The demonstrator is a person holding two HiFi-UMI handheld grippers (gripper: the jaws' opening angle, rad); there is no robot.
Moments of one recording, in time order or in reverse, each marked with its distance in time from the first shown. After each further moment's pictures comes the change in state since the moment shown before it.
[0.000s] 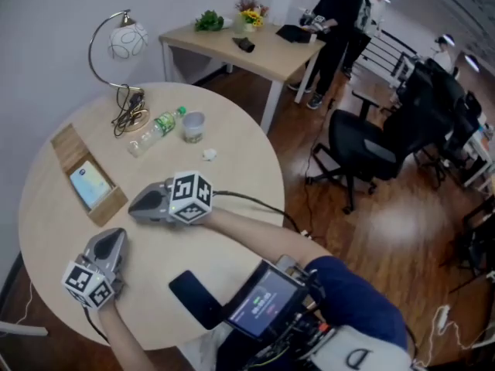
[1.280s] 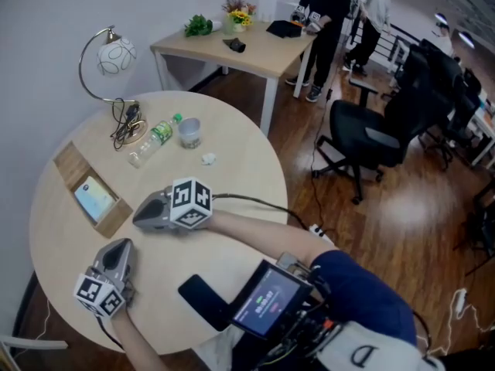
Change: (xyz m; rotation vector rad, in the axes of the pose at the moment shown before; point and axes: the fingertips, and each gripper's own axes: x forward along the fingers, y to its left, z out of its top) left arm 0.012 0.003 0.003 0.015 -0.019 -0.026; right arm -0.008 -0.008 -0.002 -0.011 0.015 -0.031
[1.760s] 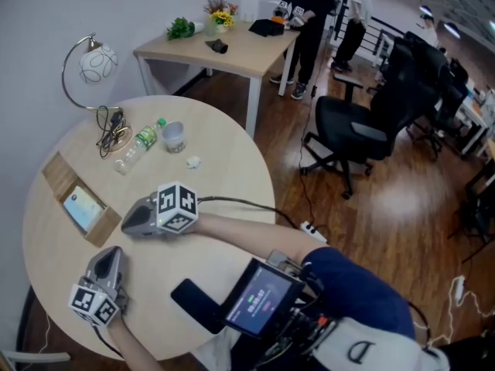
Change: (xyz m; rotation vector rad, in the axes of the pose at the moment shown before) left arm -0.002 0.002 0.000 -0.003 0.001 0.007; right arm 0.002 0.000 0.000 0.003 0.000 0.002
